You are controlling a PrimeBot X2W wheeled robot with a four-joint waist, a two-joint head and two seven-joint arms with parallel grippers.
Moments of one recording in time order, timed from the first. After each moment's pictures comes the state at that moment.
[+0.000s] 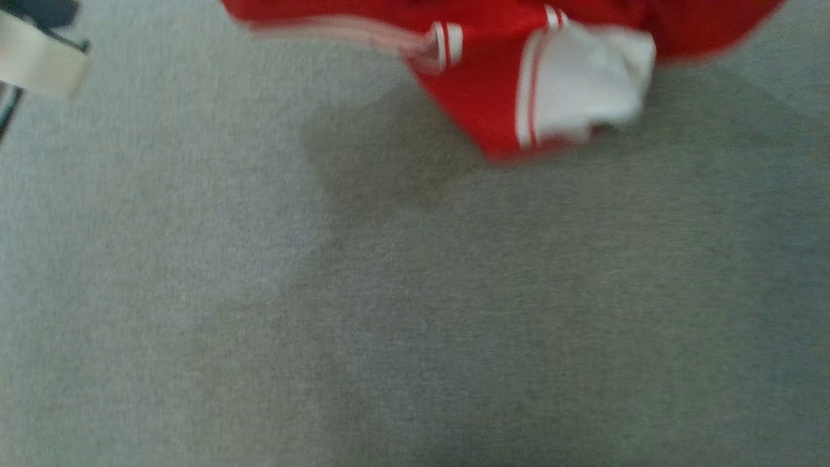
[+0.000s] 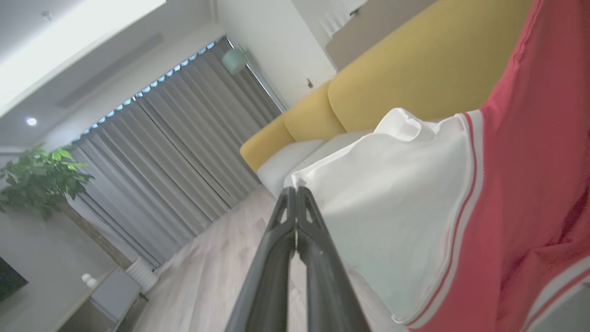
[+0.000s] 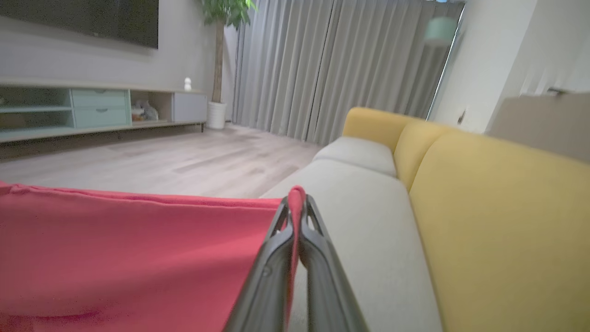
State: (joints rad) left arm -1.06 0.72 -0.67 0.22 -0.33 -0.02 -0.11; right arm -1.33 -0.69 0.92 0.70 0.83 0.13 -0.25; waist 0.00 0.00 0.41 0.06
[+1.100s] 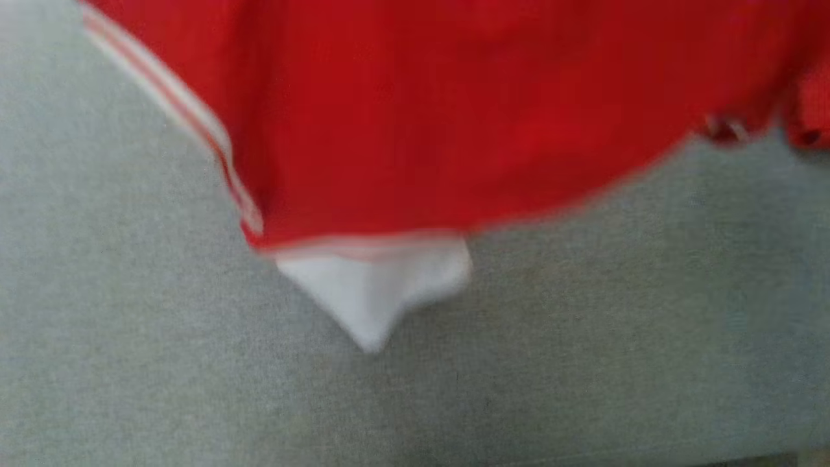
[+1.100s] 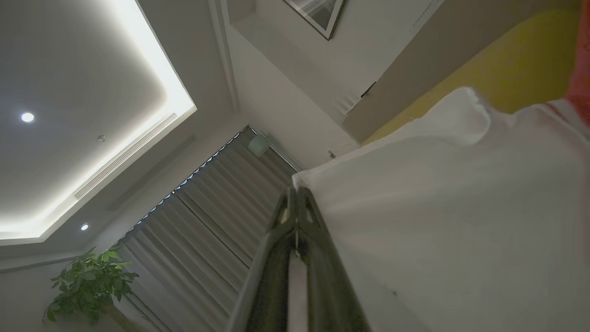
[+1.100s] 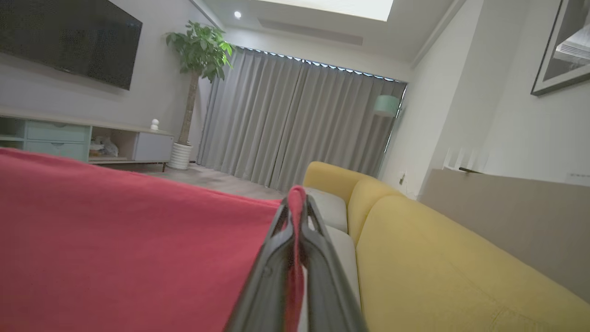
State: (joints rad) left arm -1.44 0.76 -0.68 0.25 -0.27 -0.11 -0.04; right arm -1.33 -0.71 0.70 0.53 0.71 0.13 -0.20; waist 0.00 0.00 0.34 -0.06
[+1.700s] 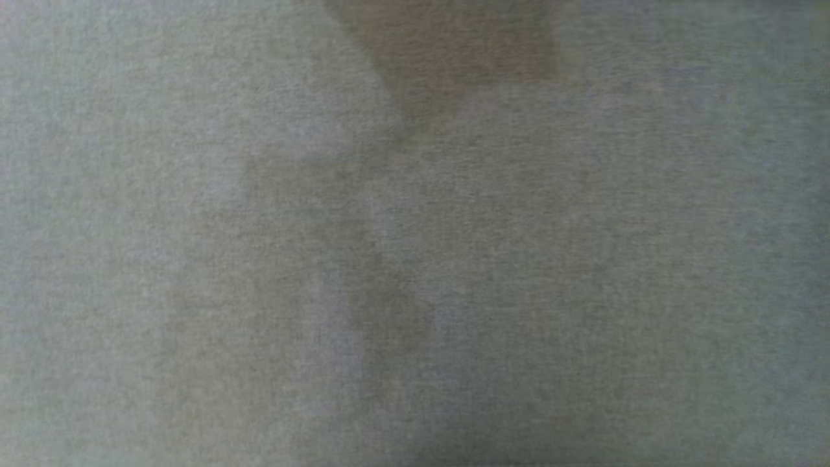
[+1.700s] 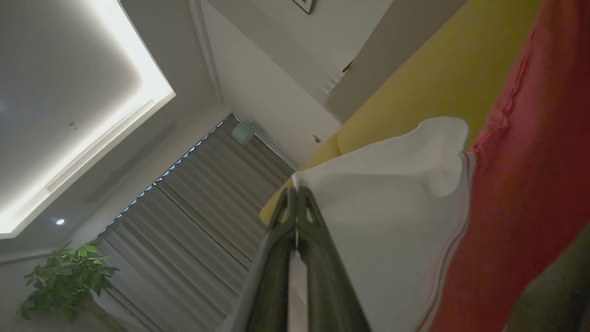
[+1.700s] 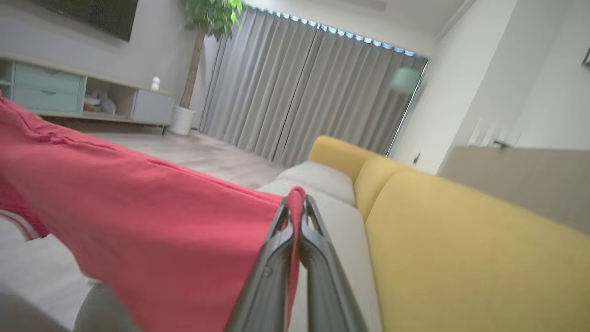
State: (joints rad) left arm -1.56 0.64 -0.73 0.39 -0.18 -0.06 -0.24; right arm -1.39 -0.66 0.54 0.61 0.43 0.13 -0.26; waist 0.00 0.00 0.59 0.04
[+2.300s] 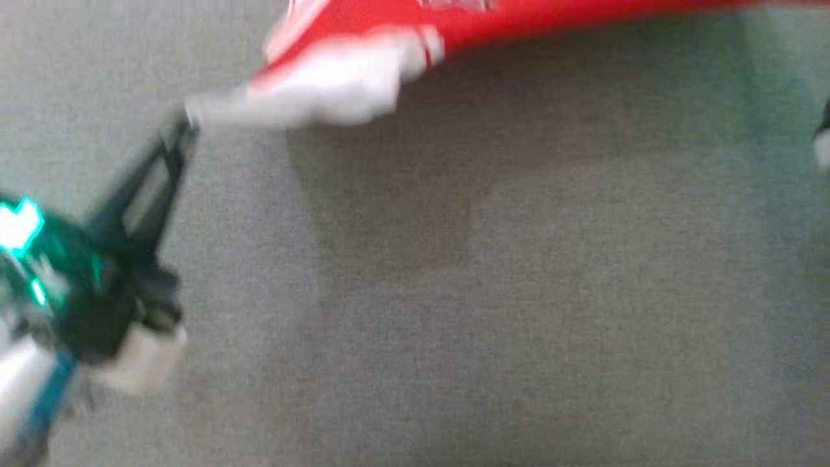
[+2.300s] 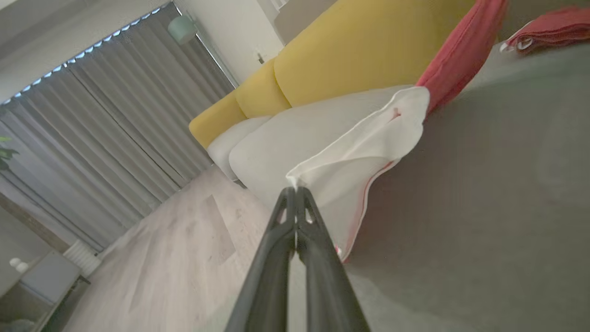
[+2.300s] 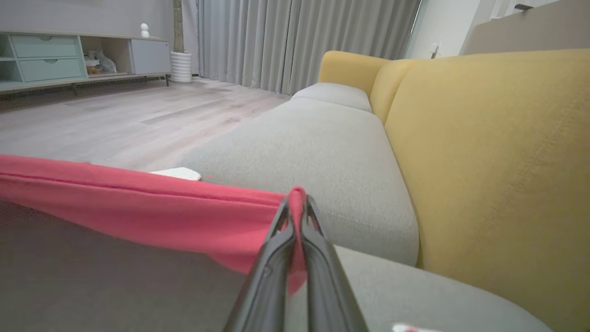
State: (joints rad) left arm -0.62 0.93 -0.80 -0.20 -0.32 0.31 -0.20; right arm -0.74 -0.62 0.33 0.47 0.45 0.13 -0.26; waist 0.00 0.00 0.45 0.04
